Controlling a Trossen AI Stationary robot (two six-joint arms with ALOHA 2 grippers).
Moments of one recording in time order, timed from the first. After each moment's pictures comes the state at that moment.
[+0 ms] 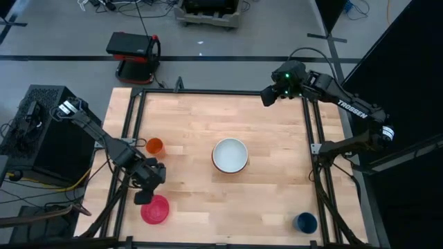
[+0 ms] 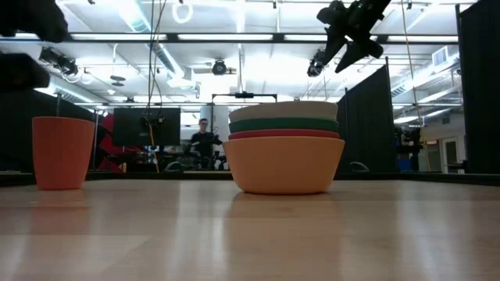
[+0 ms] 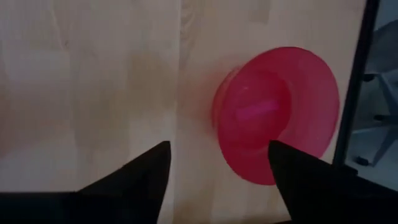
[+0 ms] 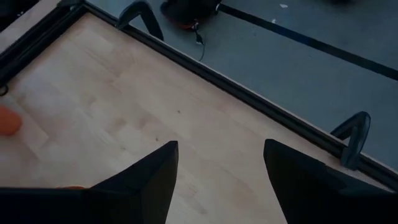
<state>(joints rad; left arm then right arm) -0.64 1.13 0.76 -0.84 0.16 -0.76 -0.55 1.29 1.38 -0.88 0.15 0.35</state>
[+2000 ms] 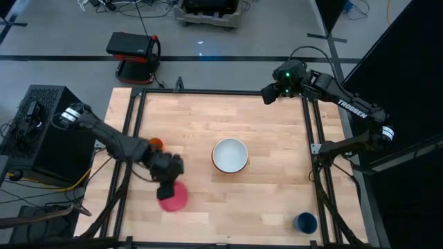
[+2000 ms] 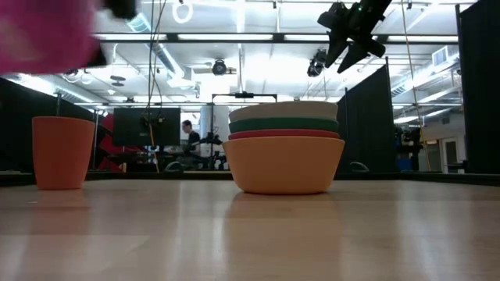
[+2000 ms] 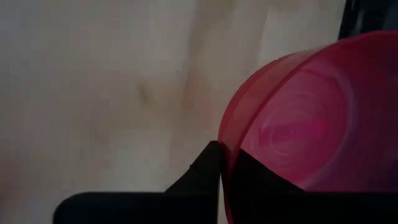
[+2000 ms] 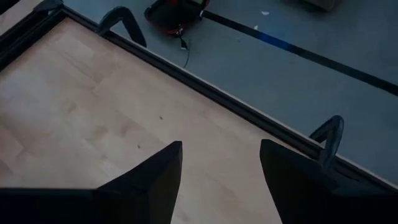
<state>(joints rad) -0.35 1.38 1.05 -0.80 0.17 -0.62 -0.57 1.29 1.38 -0.88 0.21 0.32</state>
